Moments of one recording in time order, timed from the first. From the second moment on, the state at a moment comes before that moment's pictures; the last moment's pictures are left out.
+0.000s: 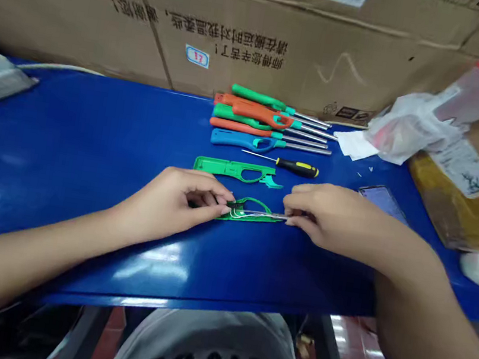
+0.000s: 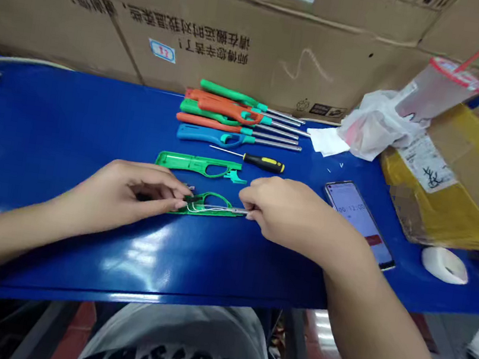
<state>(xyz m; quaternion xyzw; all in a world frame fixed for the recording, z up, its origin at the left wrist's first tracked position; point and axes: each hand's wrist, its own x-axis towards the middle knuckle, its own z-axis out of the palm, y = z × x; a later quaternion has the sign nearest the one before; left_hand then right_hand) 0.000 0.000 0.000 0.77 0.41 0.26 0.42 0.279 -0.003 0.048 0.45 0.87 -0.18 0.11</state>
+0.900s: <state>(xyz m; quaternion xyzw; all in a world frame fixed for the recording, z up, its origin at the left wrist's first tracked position) 0.004 -0.002 -0.003 0.74 0.42 0.34 0.41 0.252 -0.009 0.022 0.43 0.86 -0.27 -0.07</state>
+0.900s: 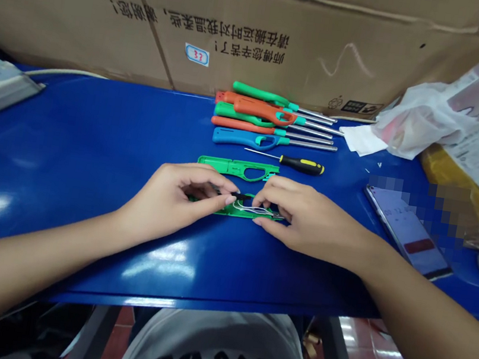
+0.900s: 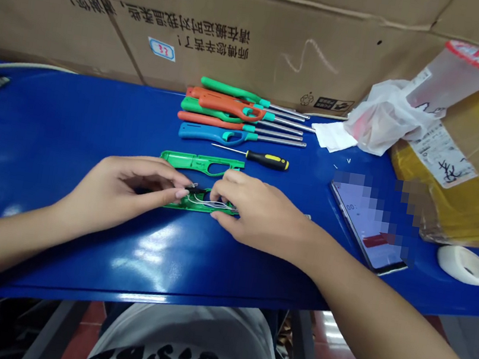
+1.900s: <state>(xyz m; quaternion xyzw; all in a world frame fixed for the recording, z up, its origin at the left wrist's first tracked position) 0.006 -0.002 -0.003 0.70 0.44 0.34 0.45 0.249 -0.013 0.022 0.48 0.83 -0.28 -0.04</state>
